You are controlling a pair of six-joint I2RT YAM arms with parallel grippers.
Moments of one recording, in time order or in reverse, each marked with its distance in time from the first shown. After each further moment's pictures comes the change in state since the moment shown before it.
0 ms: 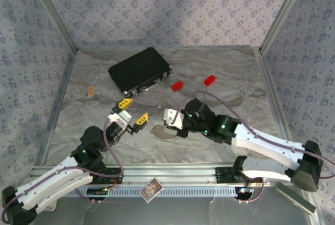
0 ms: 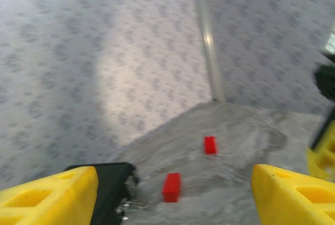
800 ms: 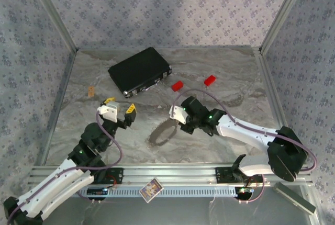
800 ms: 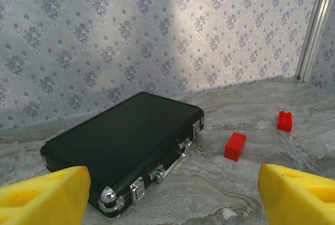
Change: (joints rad) left arm 0.136 0.007 0.011 -0.197 -0.212 -0.224; right arm -0.195 0.203 -0.090 -0.094 0.147 -0.019
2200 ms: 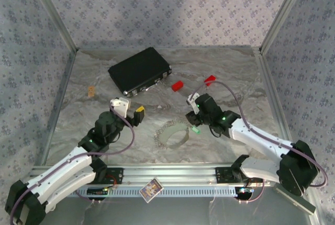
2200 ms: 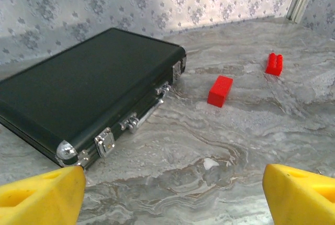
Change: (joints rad) left arm 0.080 0.281 0.034 0.005 0.179 -0.109; right arm -0.126 -0.157 -0.080 0.035 0.097 0.530
